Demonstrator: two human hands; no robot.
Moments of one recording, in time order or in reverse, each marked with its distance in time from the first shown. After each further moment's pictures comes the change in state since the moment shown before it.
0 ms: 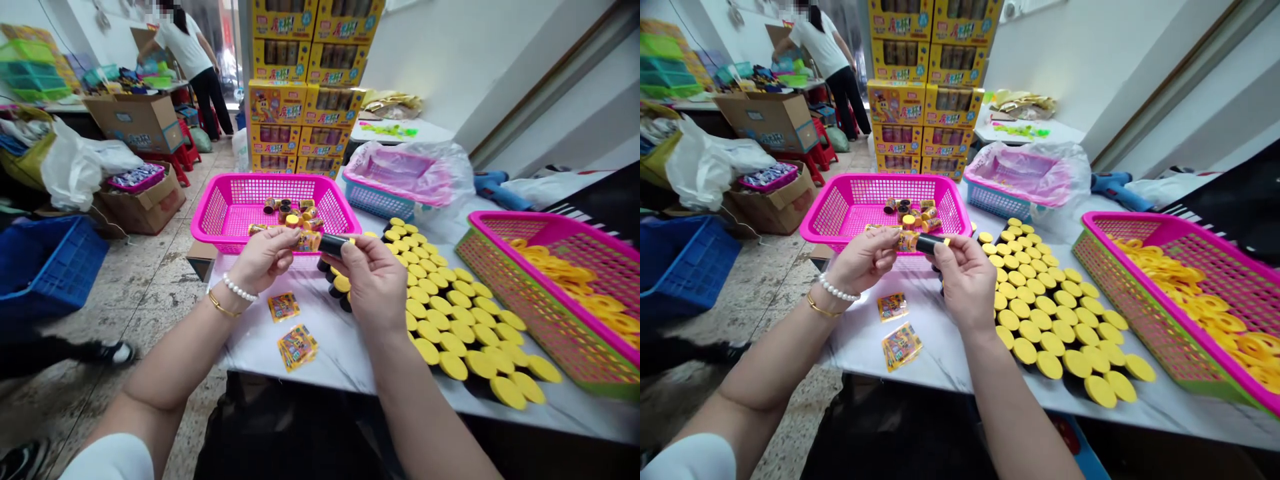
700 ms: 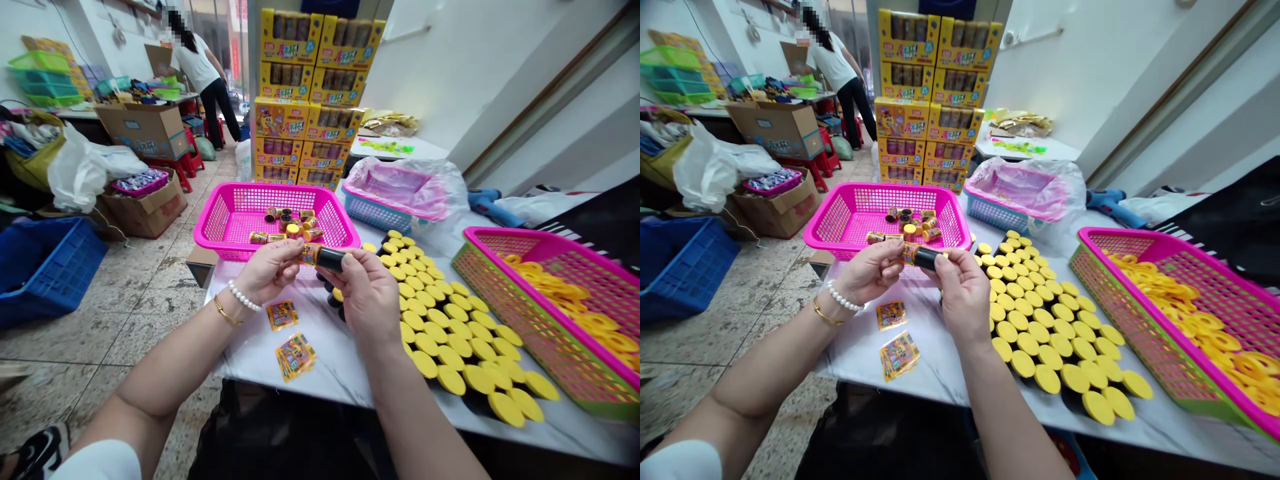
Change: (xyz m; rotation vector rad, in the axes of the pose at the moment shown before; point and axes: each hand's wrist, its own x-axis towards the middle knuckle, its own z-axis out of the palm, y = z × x) left_hand -0.003 -0.002 0.010 -0.130 0.001 -0.084; right_hand -0.002 0.003 0.003 0.109 -0.056 0.075
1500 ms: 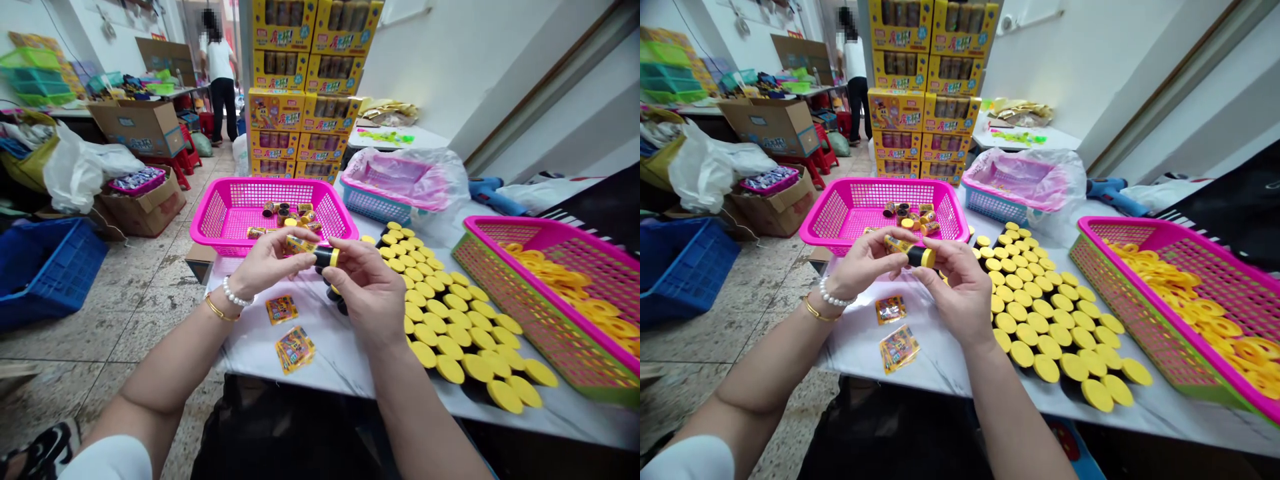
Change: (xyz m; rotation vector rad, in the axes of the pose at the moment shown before) left_hand -0.011 0.004 -0.004 0.558 -0.196 0.315; right_hand -0.007 -0.011 -0.007 -0.282 -0.158 -0.315
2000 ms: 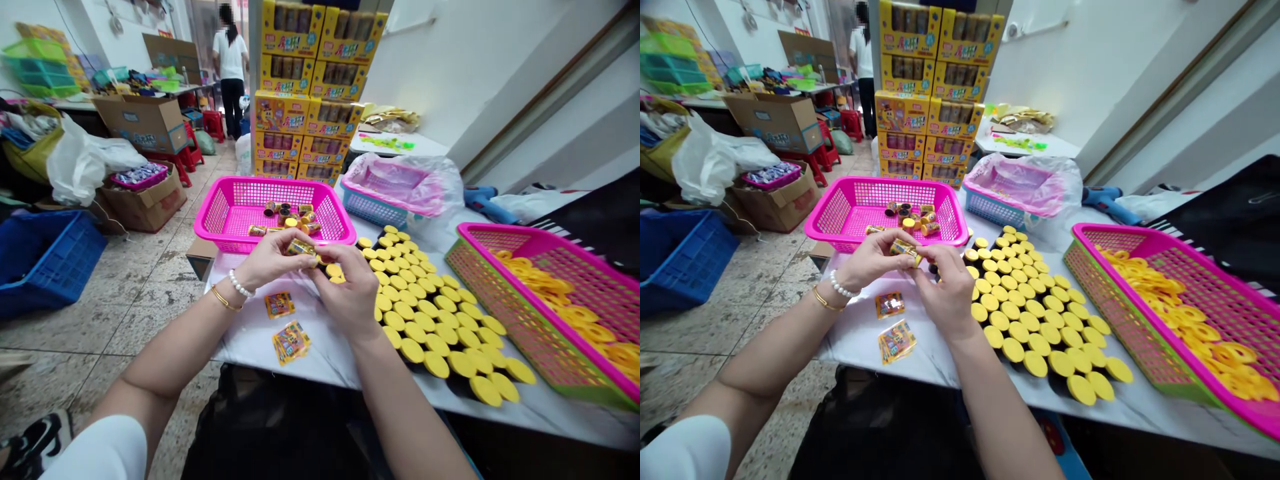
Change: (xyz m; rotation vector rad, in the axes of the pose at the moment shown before) left_hand 0.008 -0.019 -0.007 0.053 -0.028 0.024; right_hand 0.001 0.009 0.006 -0.554 -0.007 -0.381
